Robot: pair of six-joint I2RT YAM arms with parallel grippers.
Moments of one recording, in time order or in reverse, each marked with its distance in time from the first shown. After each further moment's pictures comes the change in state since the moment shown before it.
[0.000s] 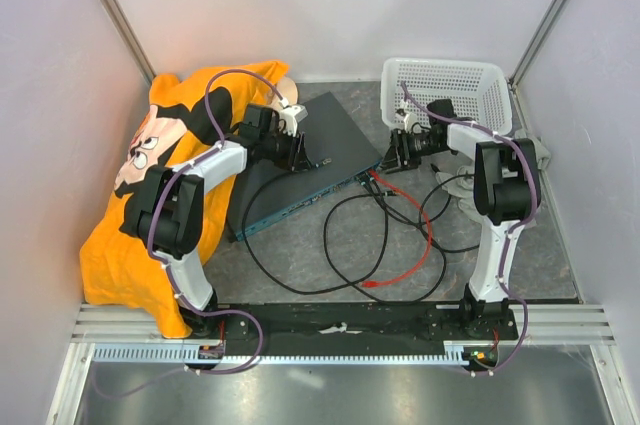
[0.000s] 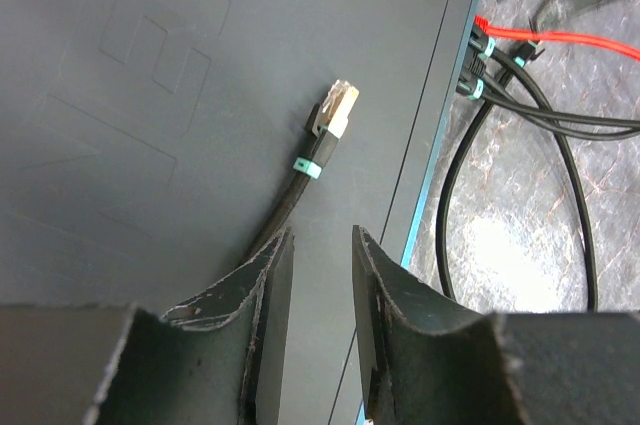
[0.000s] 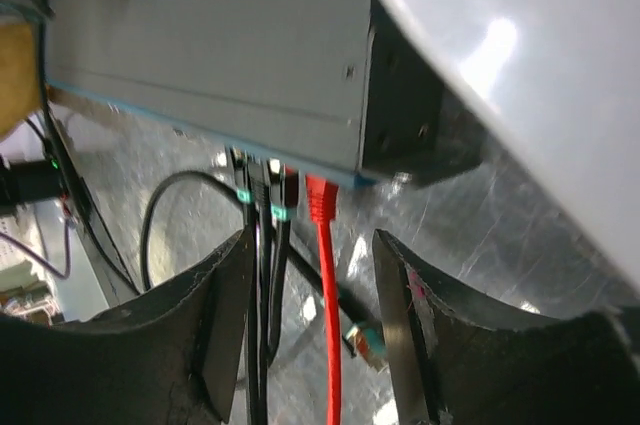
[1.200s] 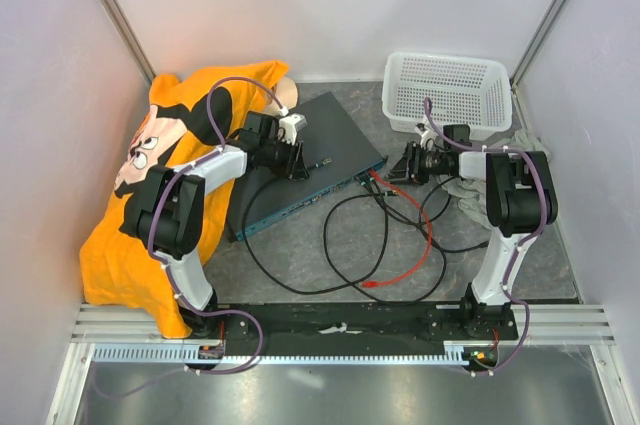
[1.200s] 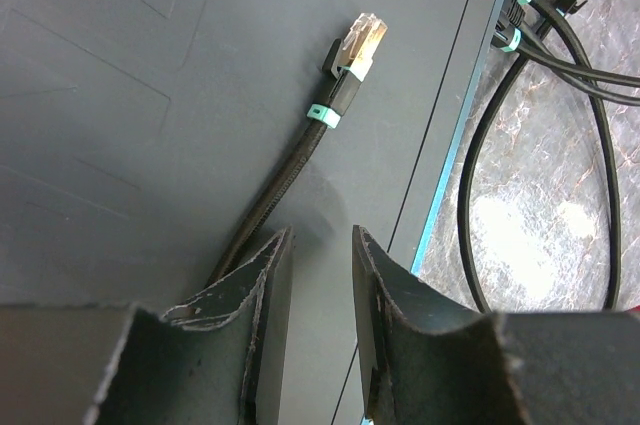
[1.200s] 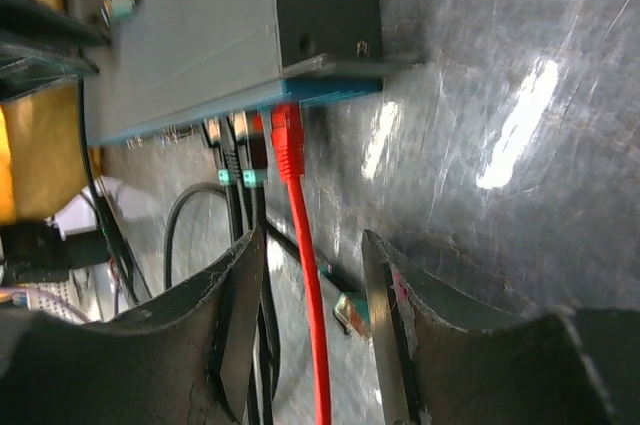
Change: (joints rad) left arm 0.000 -0.001 -0.051 -0.029 -0.024 0.028; right arm -0.066 -0.131 -0.378 0.489 -0.032 0.334
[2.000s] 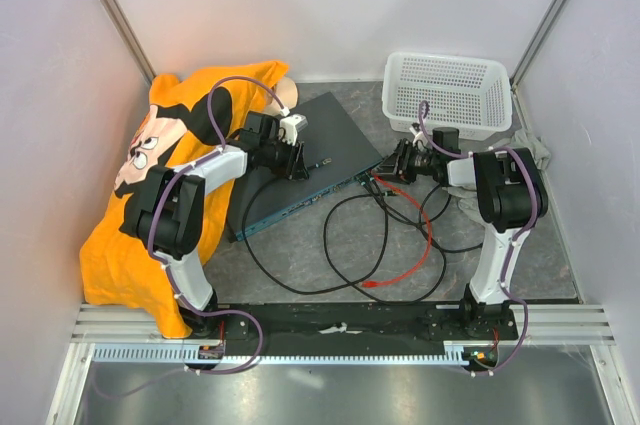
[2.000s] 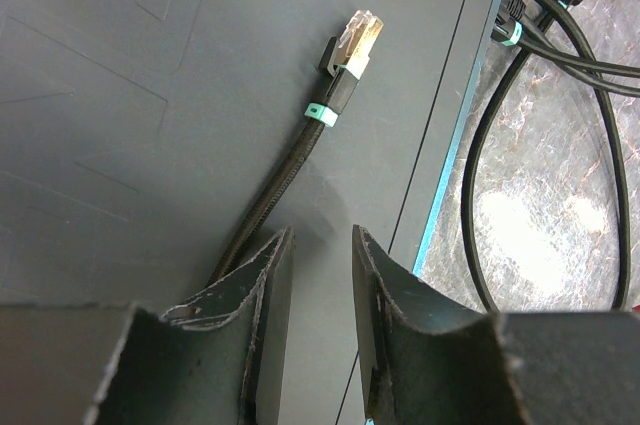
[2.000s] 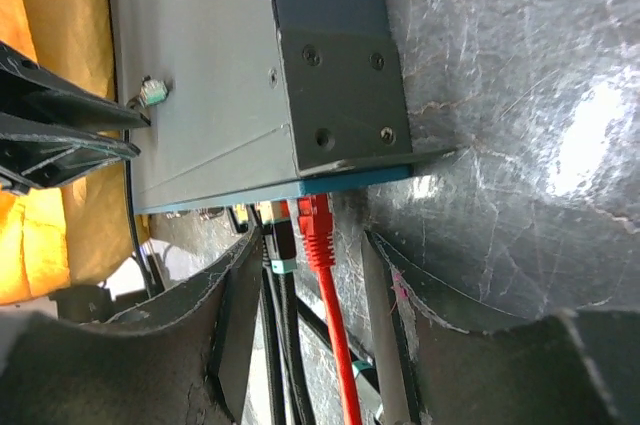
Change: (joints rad) left arm -0.001 -0.001 0.000 -0.002 -0.001 0.026; right arm 0.068 0.052 -0.081 0.394 0.055 0.353
